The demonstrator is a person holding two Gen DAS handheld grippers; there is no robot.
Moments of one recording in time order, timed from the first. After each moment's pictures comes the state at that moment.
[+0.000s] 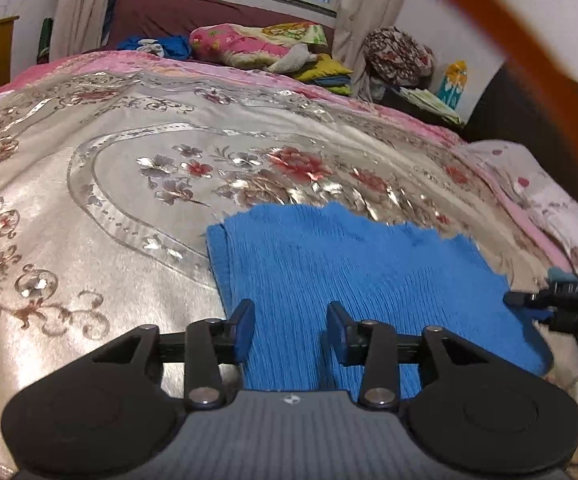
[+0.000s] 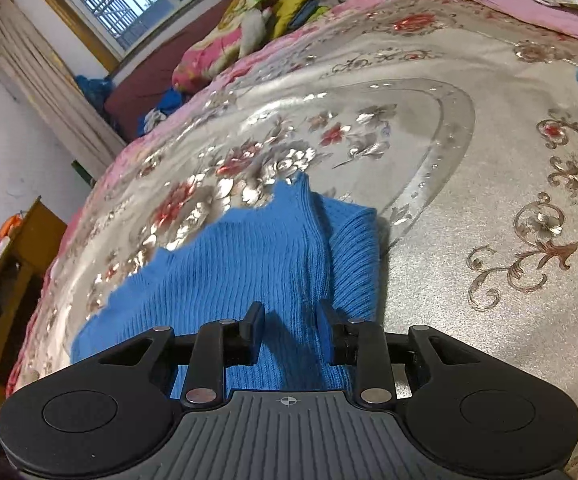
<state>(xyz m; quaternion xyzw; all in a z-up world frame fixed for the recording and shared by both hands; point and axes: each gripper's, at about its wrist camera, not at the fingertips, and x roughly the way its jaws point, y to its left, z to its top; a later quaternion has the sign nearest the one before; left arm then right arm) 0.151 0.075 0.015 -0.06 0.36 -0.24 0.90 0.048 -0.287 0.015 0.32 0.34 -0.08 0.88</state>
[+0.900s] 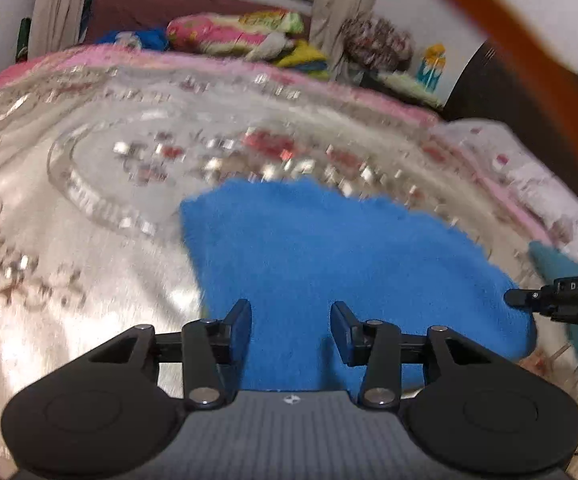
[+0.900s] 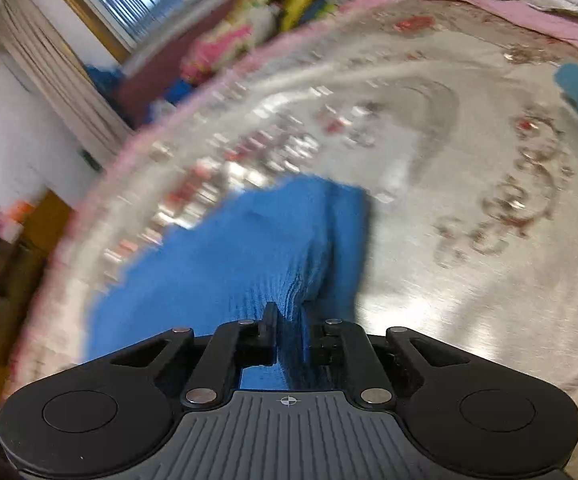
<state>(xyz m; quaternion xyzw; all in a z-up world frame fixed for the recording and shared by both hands) 0.134 0.070 0.008 -0.04 0.38 -0.26 0.89 0.014 -0.281 0.022 0.31 0.37 -0.08 0.87</state>
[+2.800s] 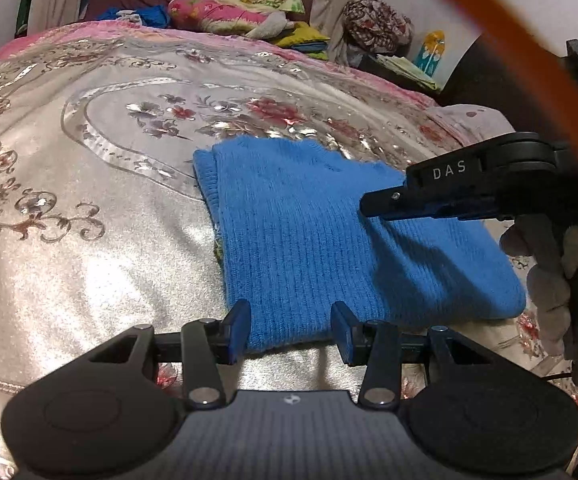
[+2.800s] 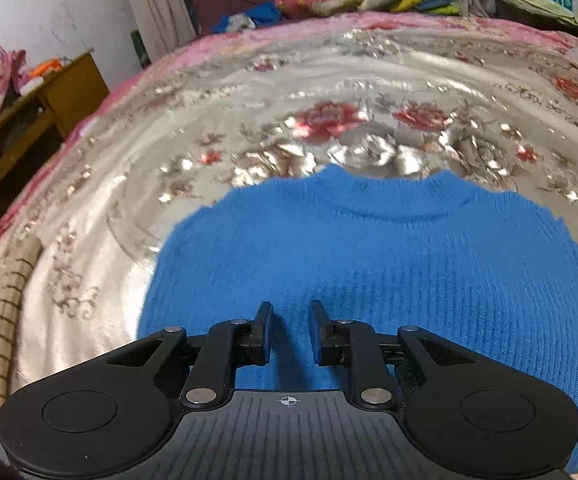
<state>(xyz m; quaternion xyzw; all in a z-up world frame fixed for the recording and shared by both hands) 0.110 0.094 -0.001 -0.06 0.40 -0.28 0.87 0.127 -0.096 0.049 0.13 0.42 0.00 0.90</state>
